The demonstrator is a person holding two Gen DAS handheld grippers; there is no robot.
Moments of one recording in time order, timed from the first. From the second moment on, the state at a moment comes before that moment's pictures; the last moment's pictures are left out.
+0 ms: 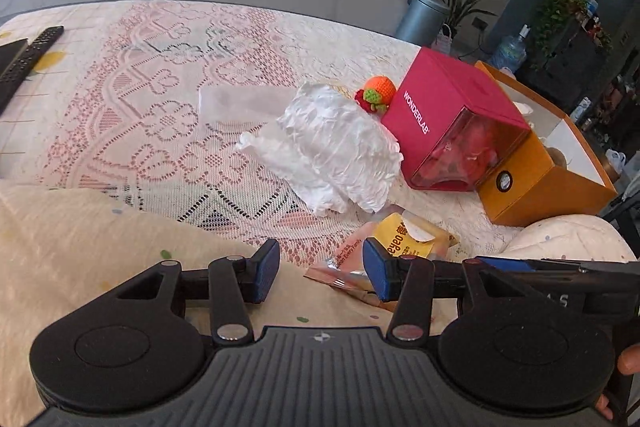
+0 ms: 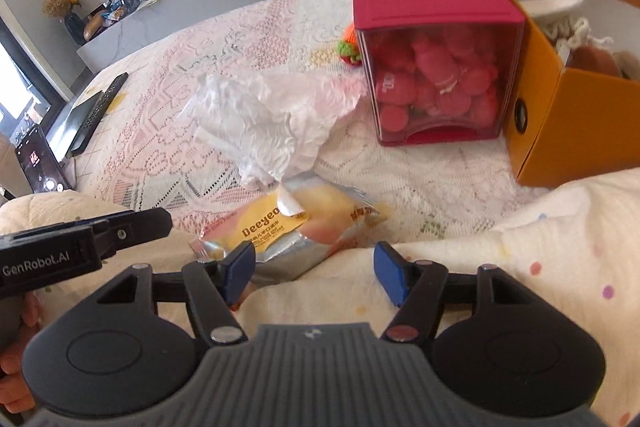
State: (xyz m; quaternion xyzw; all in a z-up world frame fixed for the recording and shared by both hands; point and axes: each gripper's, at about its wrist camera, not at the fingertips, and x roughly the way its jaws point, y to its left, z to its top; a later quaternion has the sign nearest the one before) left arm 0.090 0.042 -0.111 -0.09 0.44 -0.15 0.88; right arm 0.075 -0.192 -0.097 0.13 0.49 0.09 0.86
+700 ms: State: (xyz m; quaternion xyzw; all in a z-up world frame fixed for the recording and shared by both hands) left arm 0.113 0.015 -0.143 -0.03 0.49 -0.20 0.85; right arm 0.111 -0.198 -0.121 0.20 0.49 0.09 0.84
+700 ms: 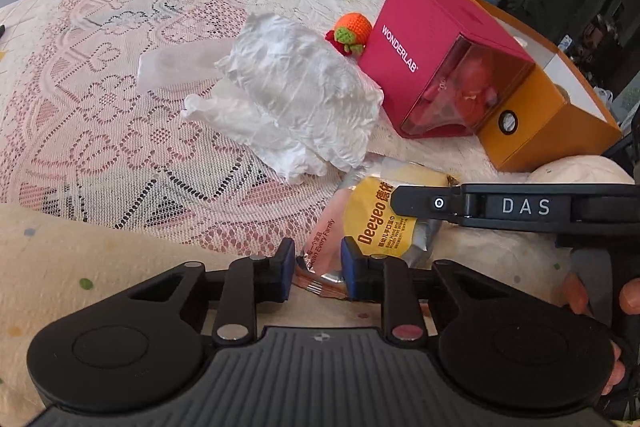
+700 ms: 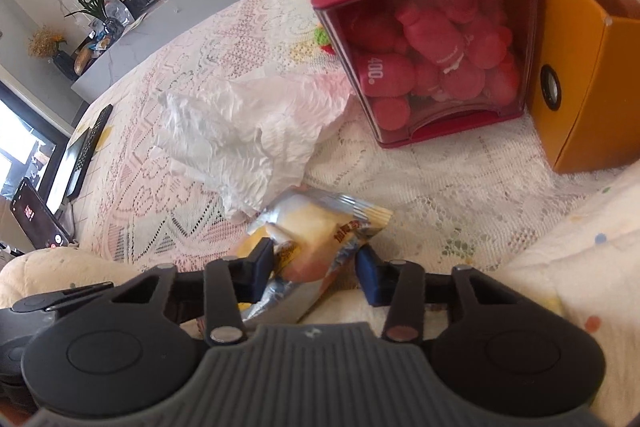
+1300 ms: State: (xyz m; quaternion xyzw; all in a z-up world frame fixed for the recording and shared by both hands) left arm 0.112 0.032 -0.108 -0.06 0.43 -0.16 0.89; right arm 0.106 -0.212 -0.072 0.14 0.42 0.08 0.89
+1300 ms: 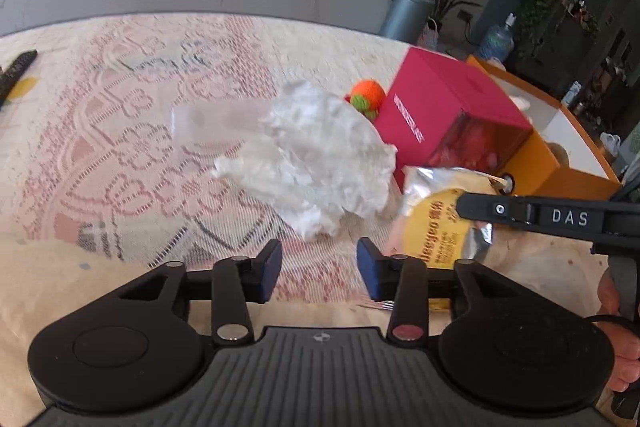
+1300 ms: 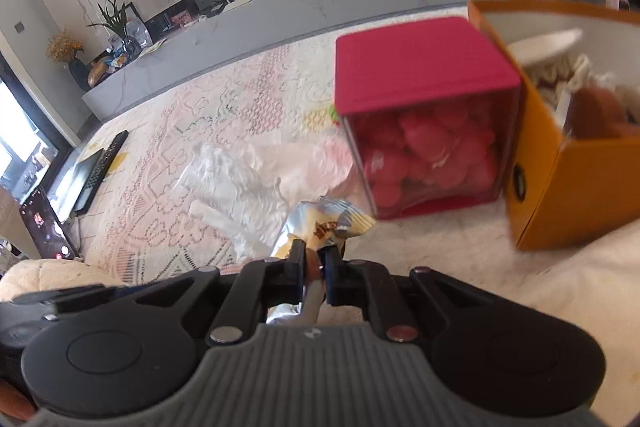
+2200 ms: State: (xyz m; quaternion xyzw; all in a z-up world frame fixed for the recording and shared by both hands) left arm 0.196 0.033 -0.158 -0.20 0.49 -0.09 0.85; right arm 0.153 -0.176 -0.087 0.08 0.43 0.11 0.90
